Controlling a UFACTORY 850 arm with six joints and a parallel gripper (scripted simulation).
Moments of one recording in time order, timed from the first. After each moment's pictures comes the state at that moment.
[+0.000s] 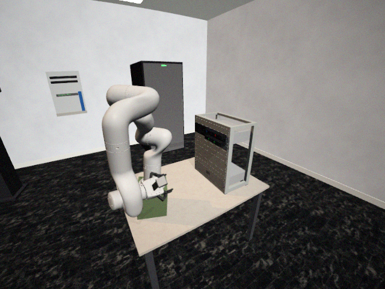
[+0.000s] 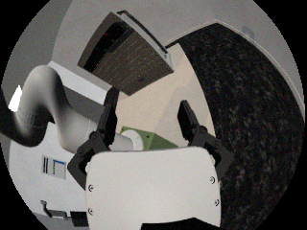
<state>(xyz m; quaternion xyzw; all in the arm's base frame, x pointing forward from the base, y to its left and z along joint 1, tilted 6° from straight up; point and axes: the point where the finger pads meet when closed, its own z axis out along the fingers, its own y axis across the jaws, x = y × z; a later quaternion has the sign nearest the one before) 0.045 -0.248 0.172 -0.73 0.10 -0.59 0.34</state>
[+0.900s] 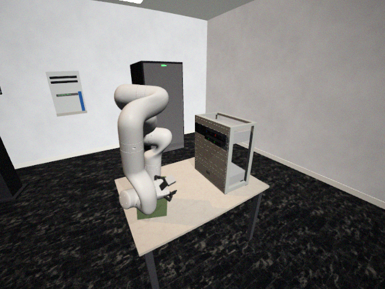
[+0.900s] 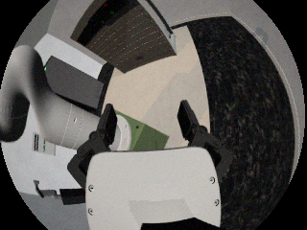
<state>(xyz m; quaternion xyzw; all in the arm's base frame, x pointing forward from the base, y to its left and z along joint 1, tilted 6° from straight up) 0.071 -0.226 0.135 -0.79 0.00 -0.52 0.33</state>
